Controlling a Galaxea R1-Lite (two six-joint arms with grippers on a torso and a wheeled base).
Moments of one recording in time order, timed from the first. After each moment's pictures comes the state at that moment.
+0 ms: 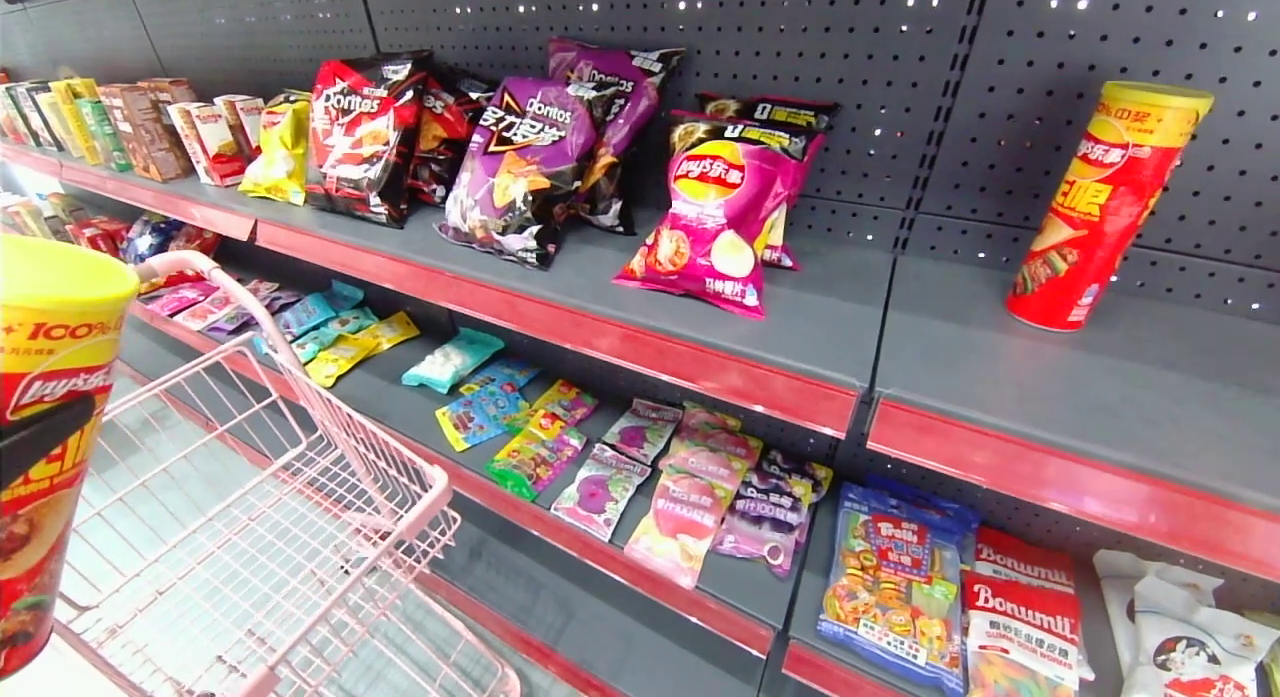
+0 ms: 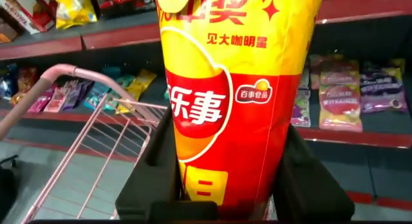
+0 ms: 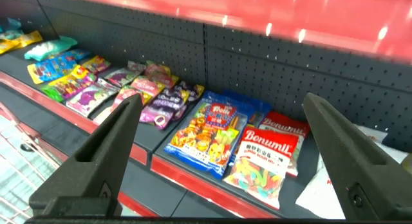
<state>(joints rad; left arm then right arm) 0.13 0.82 -0.64 -0.05 -0.31 0.34 0.00 0.00 0.00 0.00 0.01 0.01</state>
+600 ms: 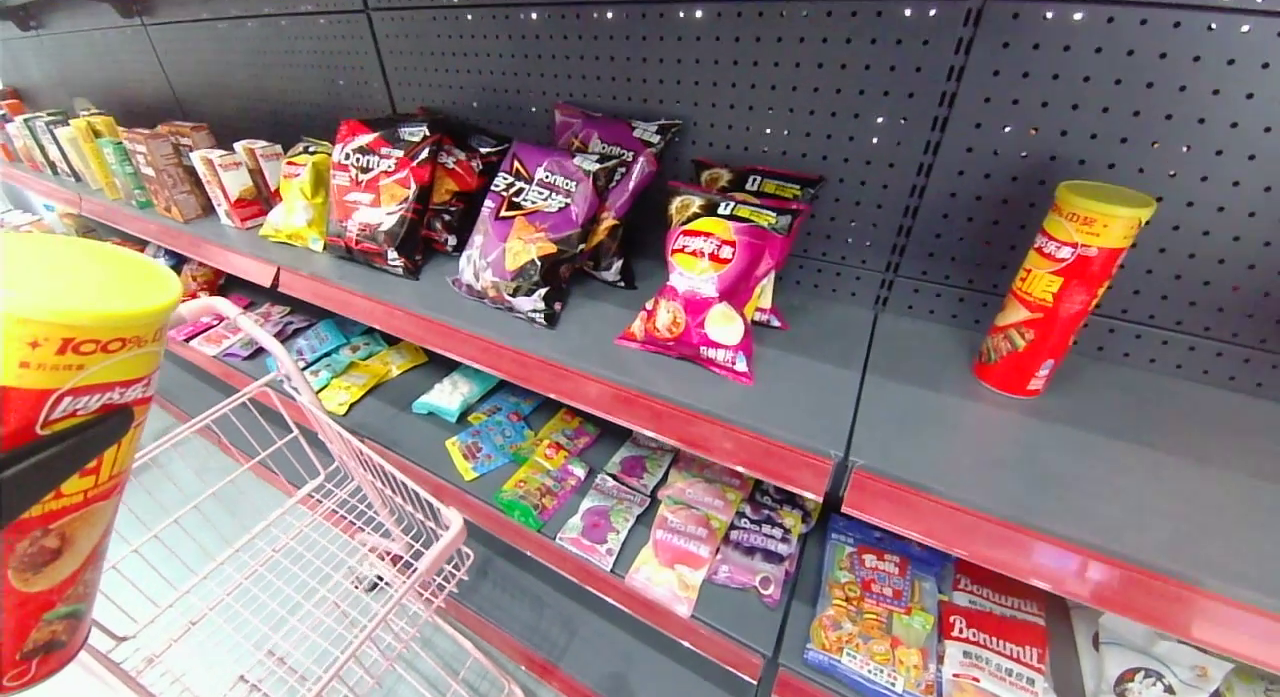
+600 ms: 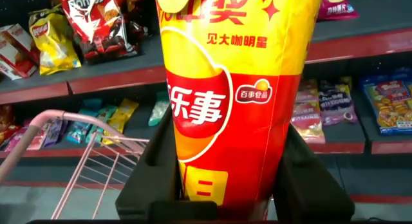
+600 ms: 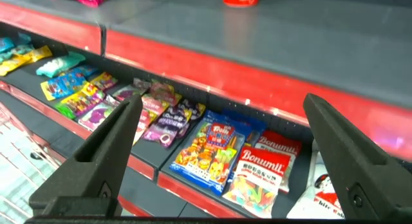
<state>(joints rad) 0.02 0.81 -0.63 -0.05 -0.33 0.34 0.00 0.00 0.00 0.00 0.01 0.01</state>
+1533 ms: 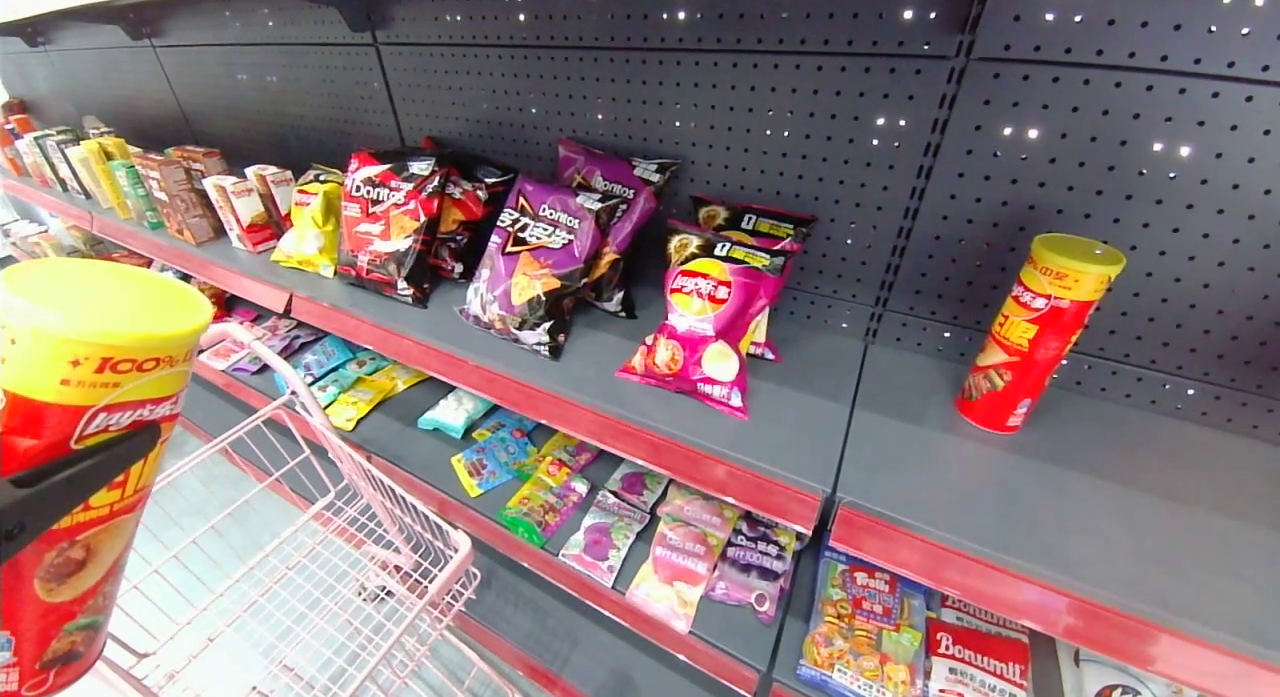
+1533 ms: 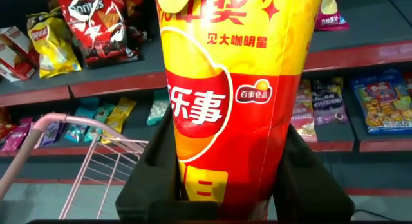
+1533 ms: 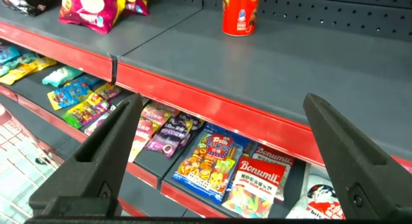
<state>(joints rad) 0.01 0.83 -0.62 -0.05 -0.34 0.34 0.00 0.00 0.00 0.00 0.01 0.01</state>
